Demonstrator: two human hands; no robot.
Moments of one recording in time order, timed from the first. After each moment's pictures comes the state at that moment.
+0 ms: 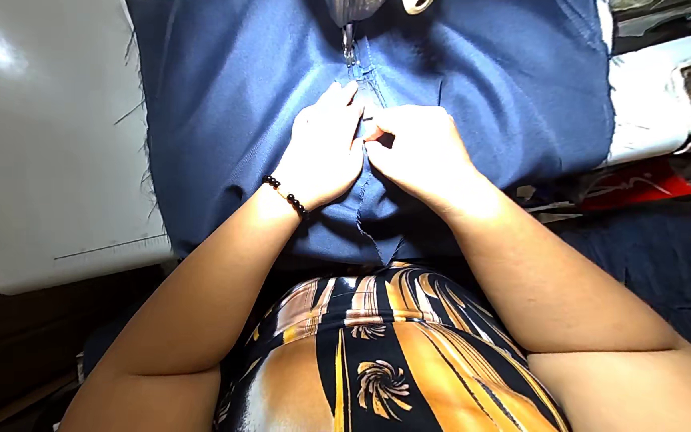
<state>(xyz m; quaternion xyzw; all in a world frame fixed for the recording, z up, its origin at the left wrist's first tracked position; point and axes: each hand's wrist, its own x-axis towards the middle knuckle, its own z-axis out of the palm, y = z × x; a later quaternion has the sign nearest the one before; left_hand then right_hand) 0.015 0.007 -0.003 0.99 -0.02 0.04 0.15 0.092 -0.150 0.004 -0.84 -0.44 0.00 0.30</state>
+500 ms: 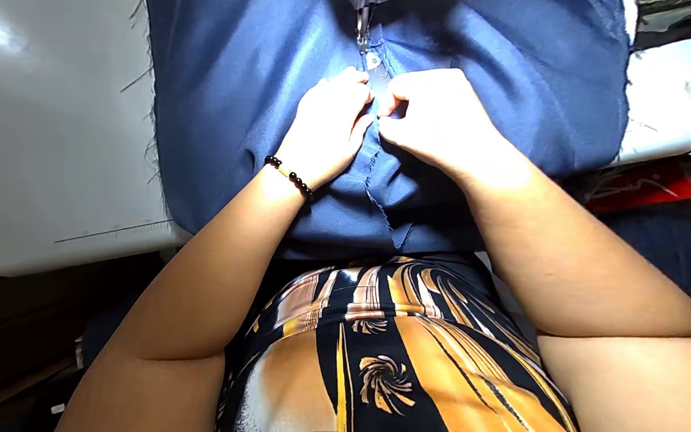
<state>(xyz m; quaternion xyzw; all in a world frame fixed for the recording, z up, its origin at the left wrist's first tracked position) 0.022 0.021 -0.005 0.98 -0.04 0.08 0.18 0.115 -0.142 0.017 -0.85 -0.46 0.05 0.27</state>
